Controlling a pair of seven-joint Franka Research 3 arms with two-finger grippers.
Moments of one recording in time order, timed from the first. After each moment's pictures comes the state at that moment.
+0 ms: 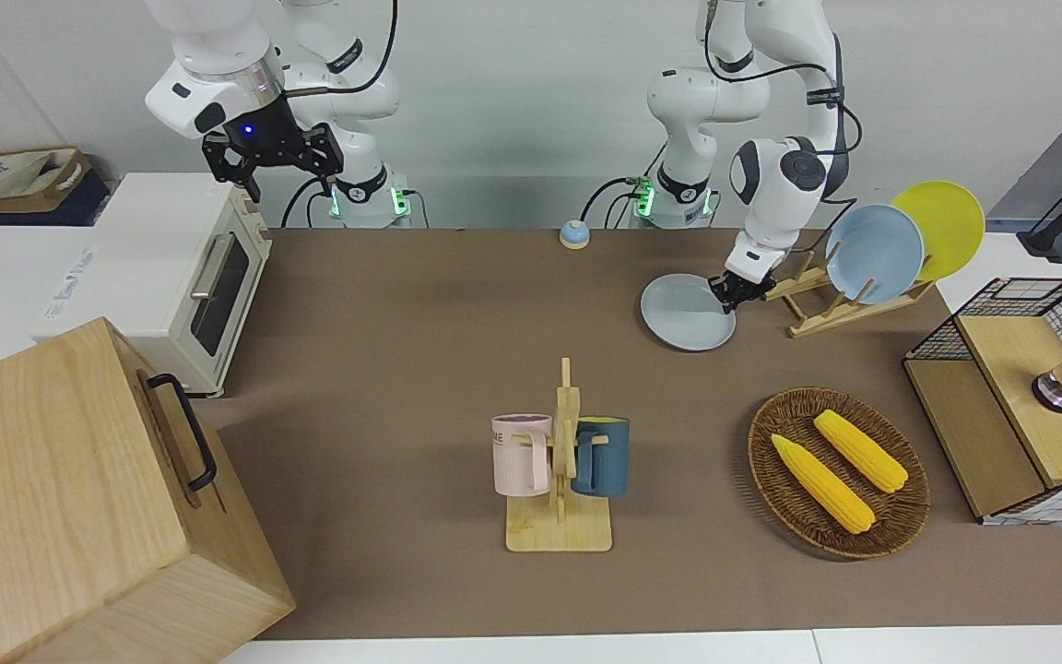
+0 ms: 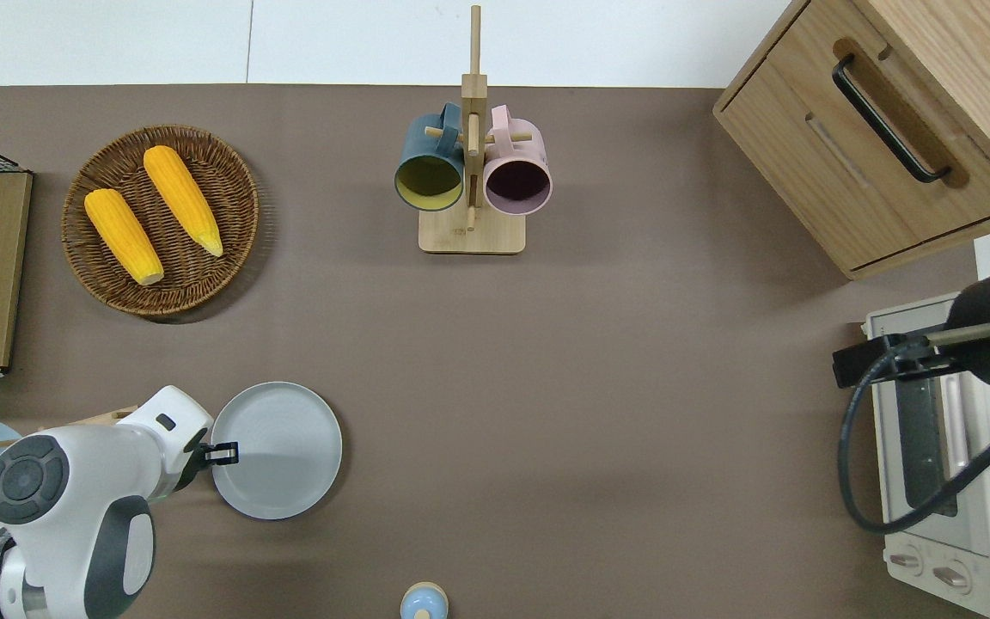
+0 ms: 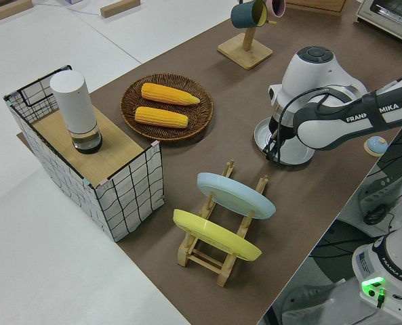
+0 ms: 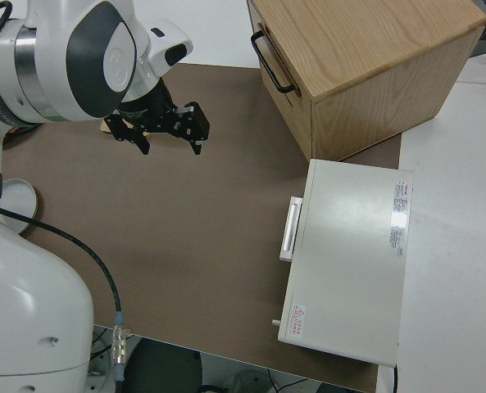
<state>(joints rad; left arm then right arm) -0.04 -0.18 0.02 -2.64 -0.02 2.45 -0.08 -0.03 -0.02 0.14 -1.48 0.00 1.33 0.02</state>
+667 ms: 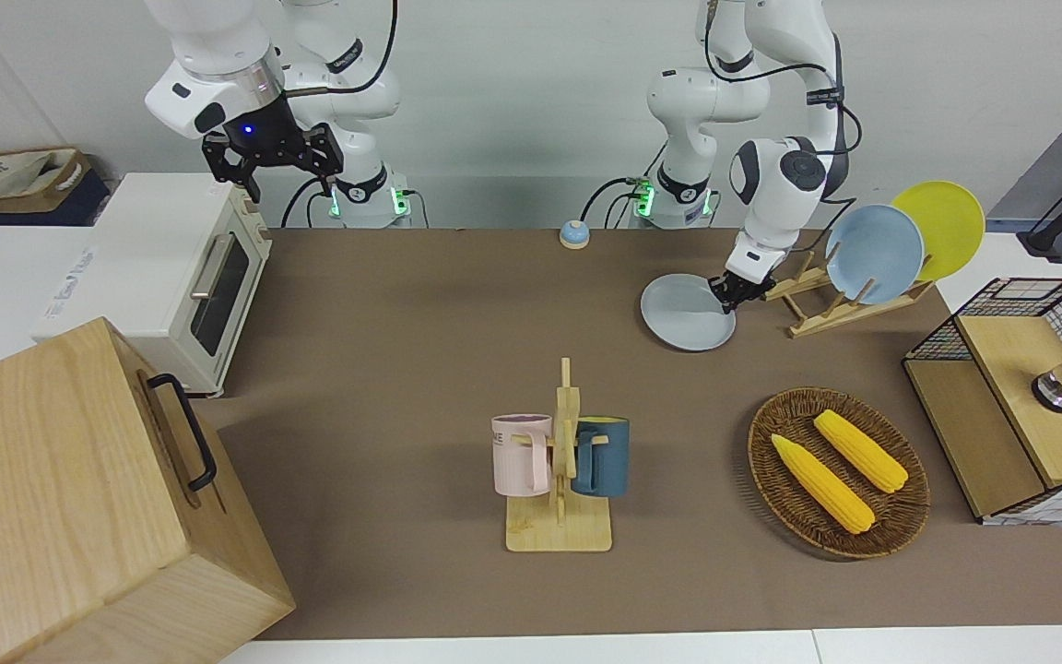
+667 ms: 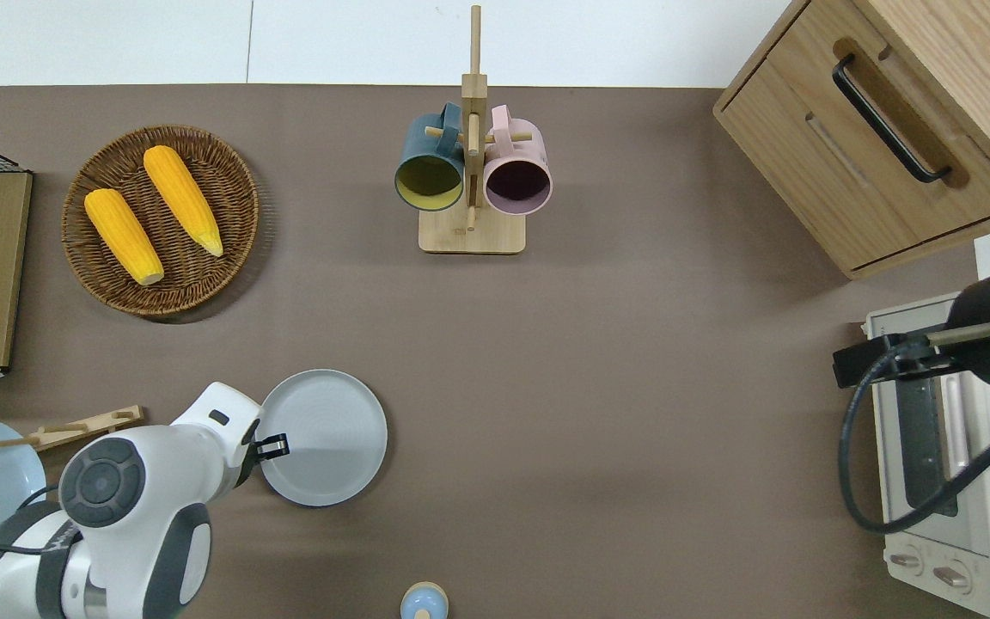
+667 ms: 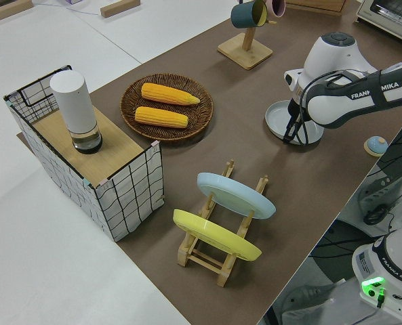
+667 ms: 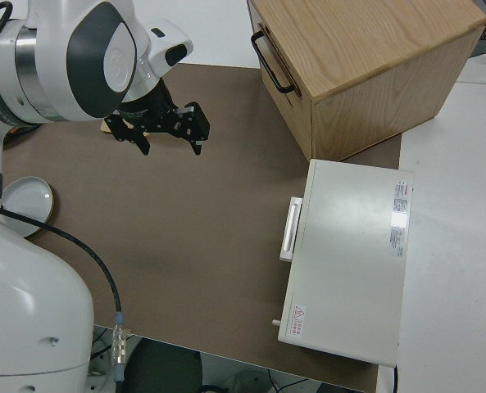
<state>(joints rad) -0.28 -0.16 0.02 -2.62 -0.02 2.48 -0.50 -0.03 -0.02 0.14 -1.48 0.00 1.33 0.02</state>
